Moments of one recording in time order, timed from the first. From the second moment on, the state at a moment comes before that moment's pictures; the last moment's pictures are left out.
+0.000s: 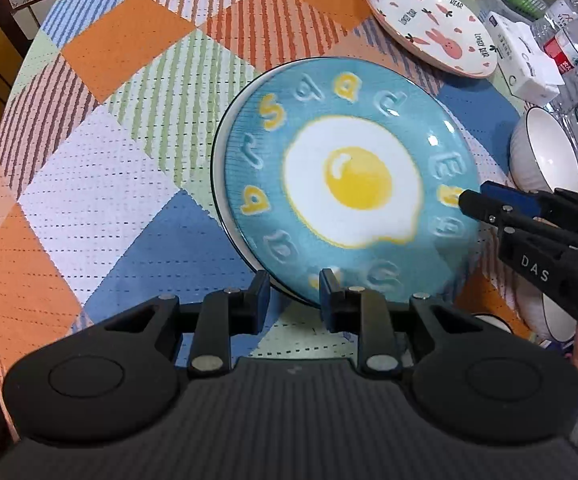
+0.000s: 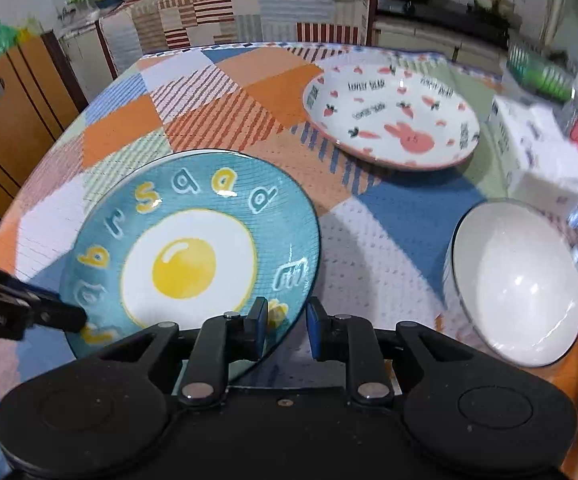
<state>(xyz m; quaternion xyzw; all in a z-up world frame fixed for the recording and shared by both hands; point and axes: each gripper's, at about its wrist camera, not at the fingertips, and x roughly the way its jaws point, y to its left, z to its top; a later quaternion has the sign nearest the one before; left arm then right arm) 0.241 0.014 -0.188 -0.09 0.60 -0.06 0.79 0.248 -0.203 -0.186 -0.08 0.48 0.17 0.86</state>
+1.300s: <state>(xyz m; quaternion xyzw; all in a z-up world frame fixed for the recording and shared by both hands) 0.249 -0.057 -0.037 0.06 0.54 -0.10 0.83 0.250 -0.285 -0.041 -0.07 0.41 0.19 0.89</state>
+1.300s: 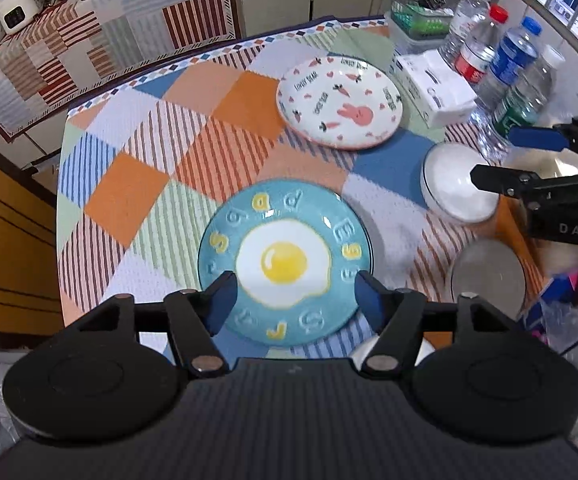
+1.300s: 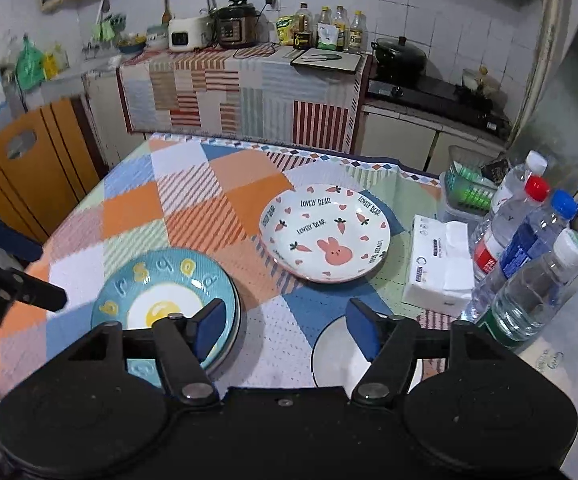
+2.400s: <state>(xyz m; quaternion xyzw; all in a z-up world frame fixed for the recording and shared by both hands) 0.456 -0.076 -0.193 -0.14 0.51 -0.05 0.85 0.421 -0.345 -0.189 0.17 0.46 0.11 0.86</state>
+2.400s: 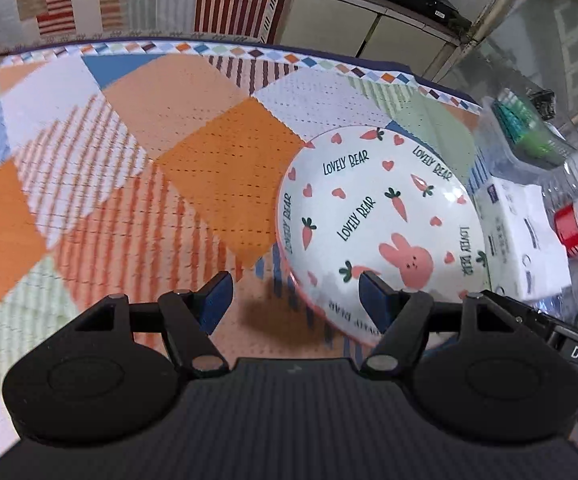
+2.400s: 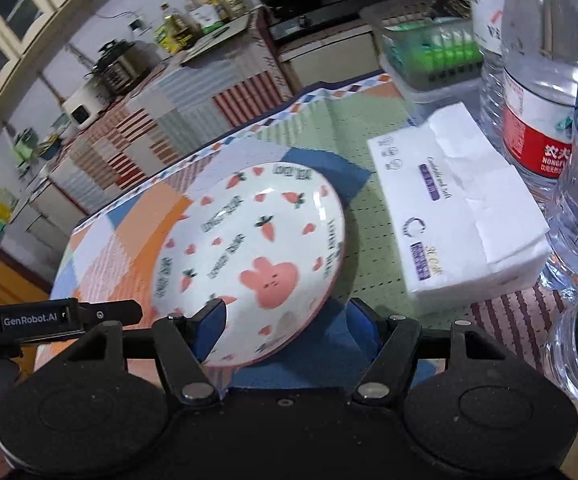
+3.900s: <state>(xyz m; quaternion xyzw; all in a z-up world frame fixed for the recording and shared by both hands) 0.433 -0.058 -0.191 -0.14 0.53 -0.07 0.83 0.412 -0.321 -0.177 0.12 0.46 0.16 0.86</state>
